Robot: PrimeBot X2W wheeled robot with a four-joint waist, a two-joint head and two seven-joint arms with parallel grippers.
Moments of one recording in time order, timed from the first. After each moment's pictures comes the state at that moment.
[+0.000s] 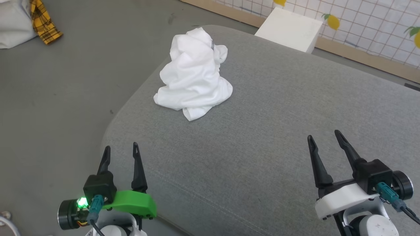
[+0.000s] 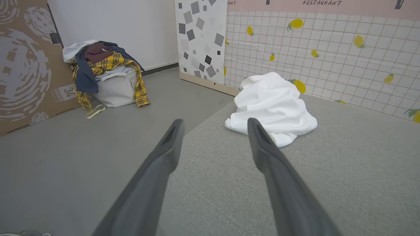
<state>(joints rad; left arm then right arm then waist) -0.02 0.05 -0.09 0.05 -0.12 0.16 -0.20 -0.03 -0.05 0.02 0.02 0.01 0.13 -0.12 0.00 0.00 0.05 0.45</state>
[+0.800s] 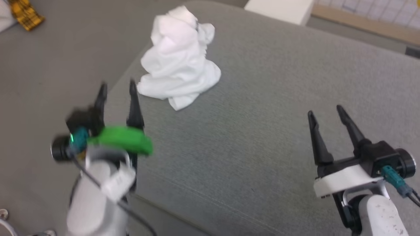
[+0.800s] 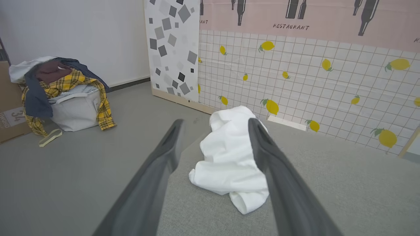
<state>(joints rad) -0.33 0.10 -0.10 0.13 -0.24 0.10 -0.14 -0.12 -0.05 0.03 0.00 0.02 0.13 -0.15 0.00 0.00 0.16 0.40</state>
